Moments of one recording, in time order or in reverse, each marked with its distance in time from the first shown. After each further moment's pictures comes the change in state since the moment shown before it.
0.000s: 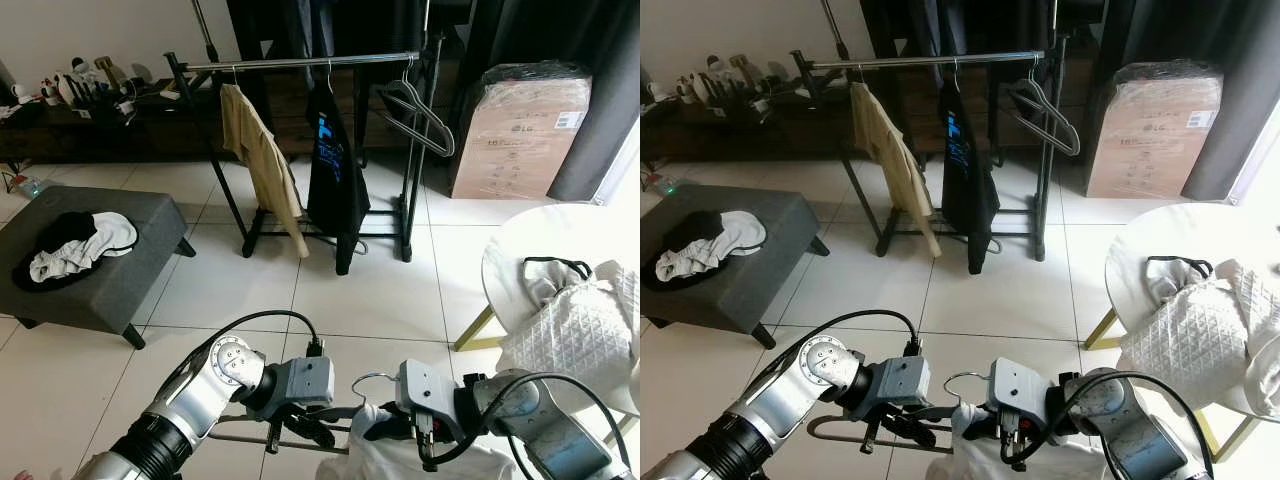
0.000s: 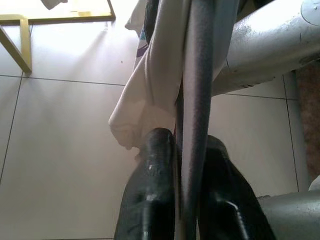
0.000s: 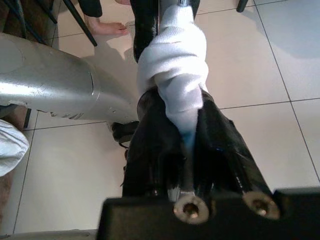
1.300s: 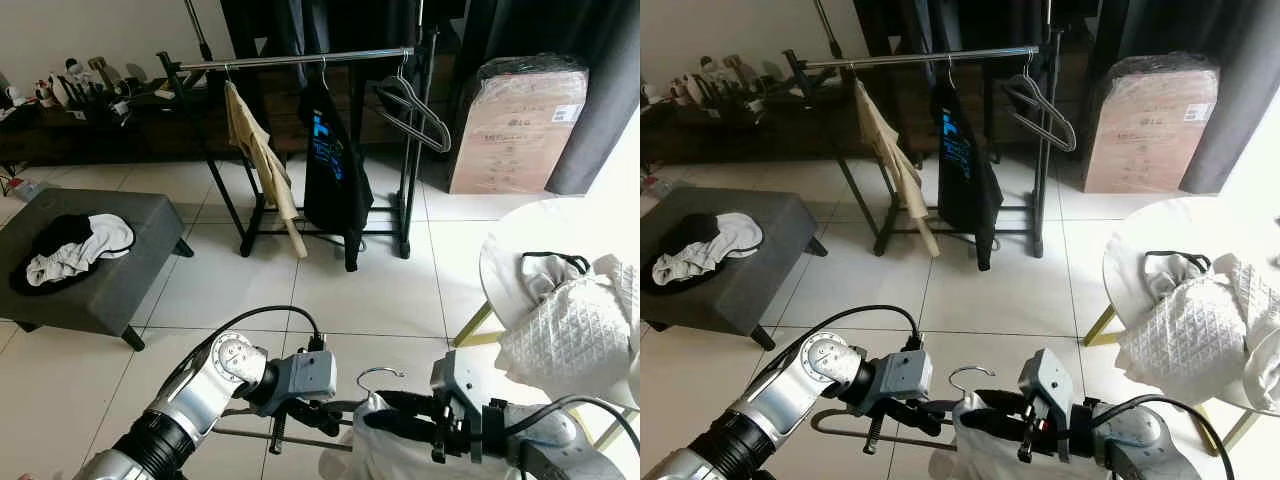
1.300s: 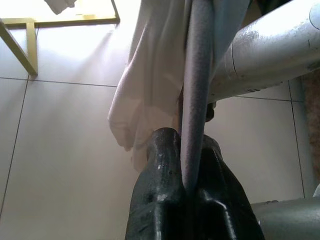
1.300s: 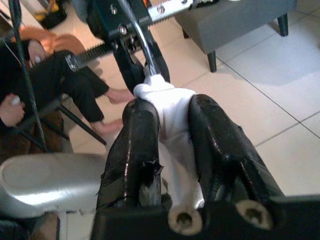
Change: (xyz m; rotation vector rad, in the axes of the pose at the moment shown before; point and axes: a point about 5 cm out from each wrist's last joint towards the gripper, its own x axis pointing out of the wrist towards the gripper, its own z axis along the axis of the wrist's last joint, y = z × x) left arm -0.002 0.004 0.004 0.006 -0.019 0.037; right arm -0.012 0.019 -0.011 0.335 -0.376 -0.111
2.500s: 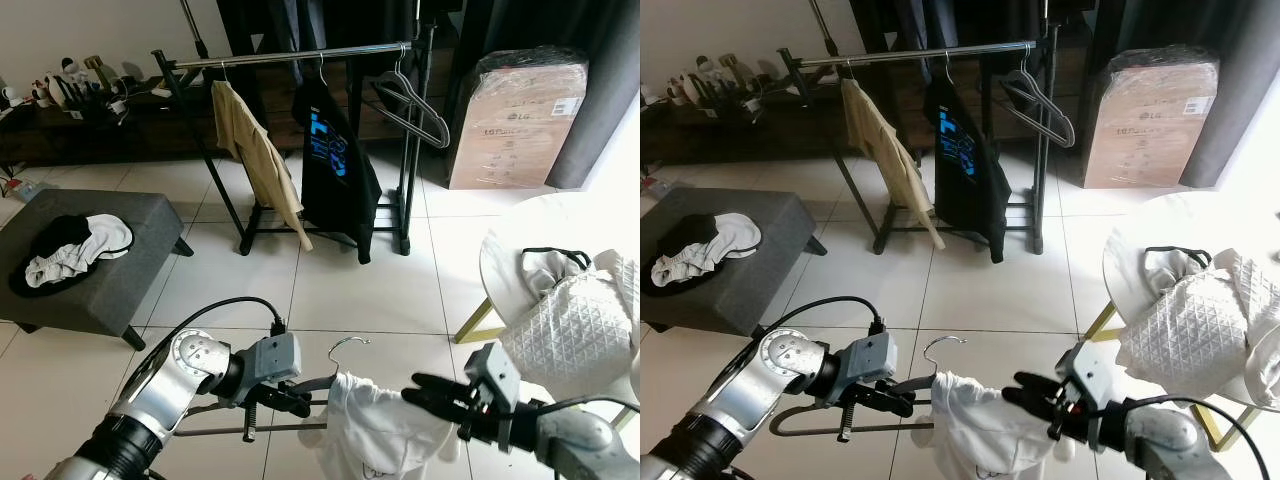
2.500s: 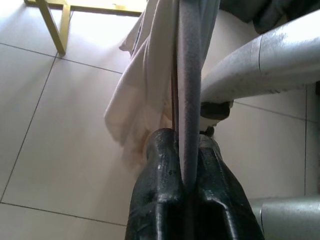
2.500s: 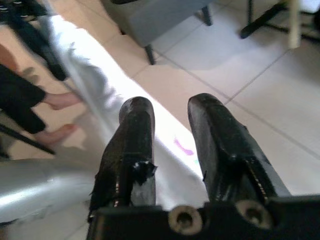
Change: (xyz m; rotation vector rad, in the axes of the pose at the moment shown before) left arm -0.034 0.000 -0.023 -0.128 -0.019 0.124; right arm -0.037 -0.030 -0.002 -0.023 0.033 -0.296
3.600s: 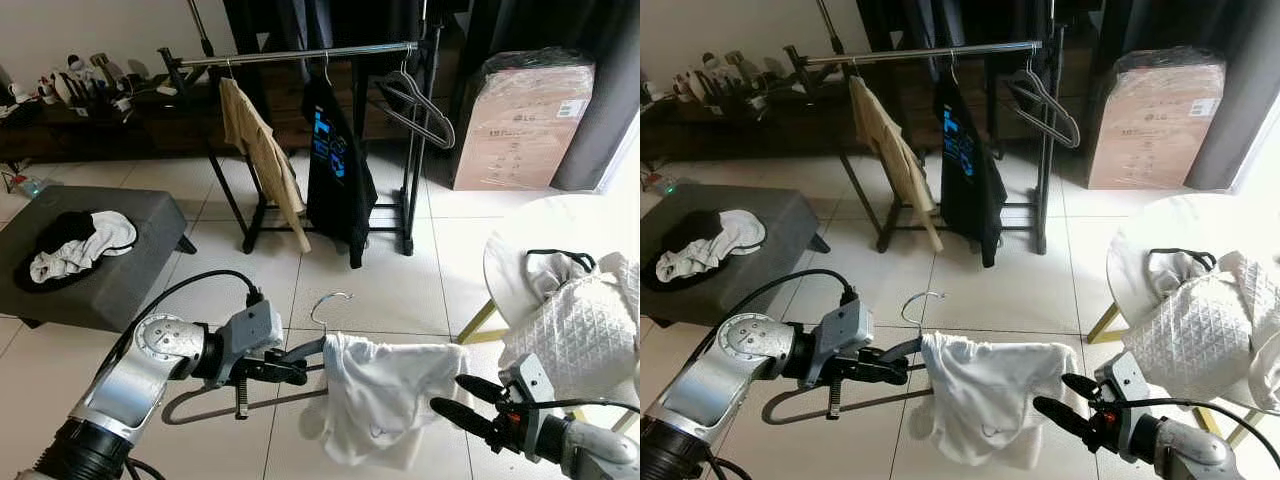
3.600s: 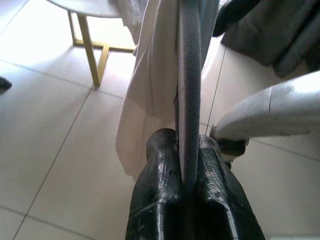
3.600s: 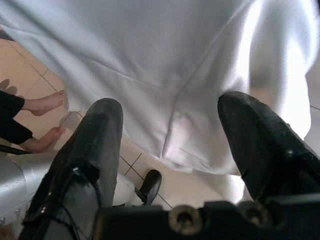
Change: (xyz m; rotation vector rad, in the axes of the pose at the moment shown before) left arm -0.039 0.003 0.031 0.008 -0.137 0.103; right arm -0.019 -0.025 -0.048 0.182 0.037 -0.153
